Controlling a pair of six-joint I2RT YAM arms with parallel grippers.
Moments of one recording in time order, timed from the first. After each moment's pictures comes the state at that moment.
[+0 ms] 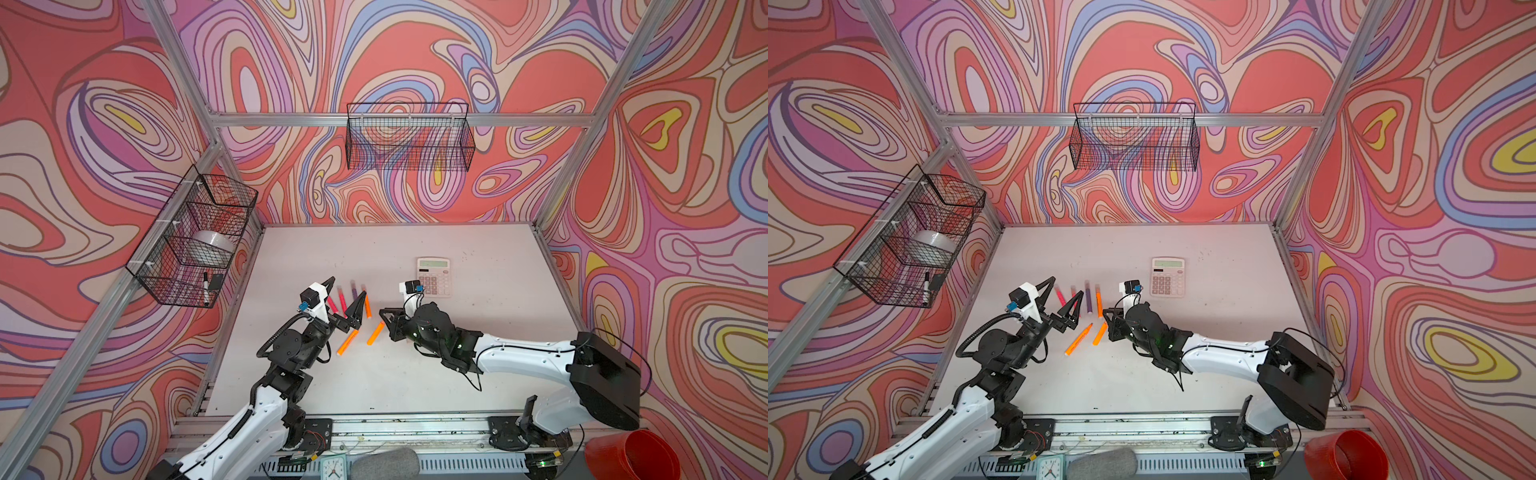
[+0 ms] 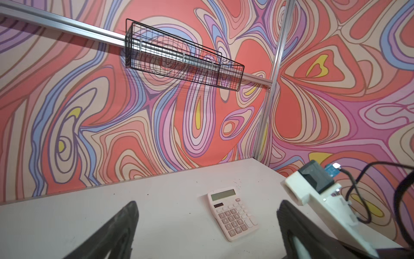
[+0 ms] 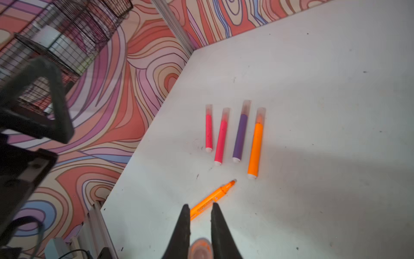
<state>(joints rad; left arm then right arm) -0.46 0.65 0.24 0.63 0.01 -0.21 0.98 1.53 0.82 0.32 0.16 0.71</state>
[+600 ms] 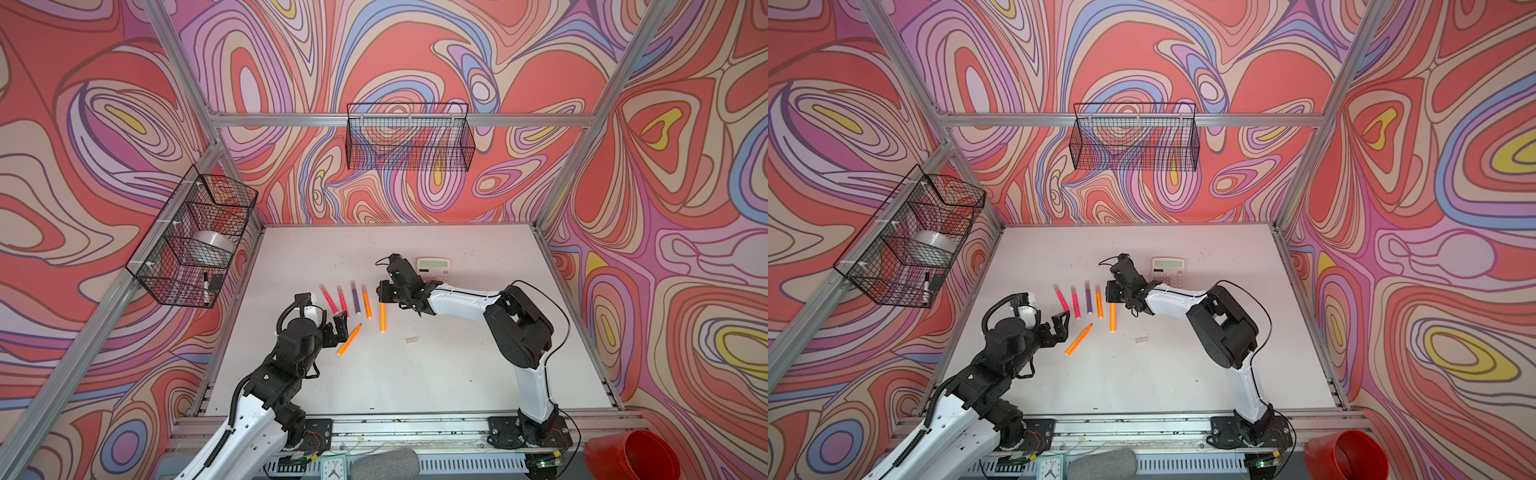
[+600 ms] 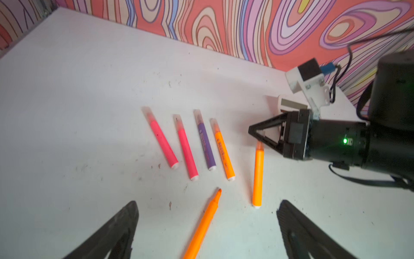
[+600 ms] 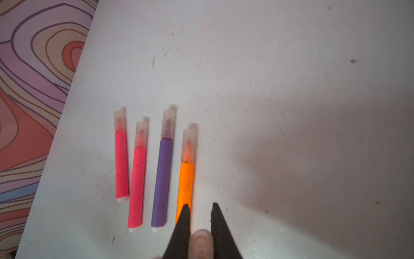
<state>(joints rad) -0.46 0.59 0.43 -0.36 -0.21 -0.50 0.73 2.11 1.44 -0.08 -0.05 0.64</state>
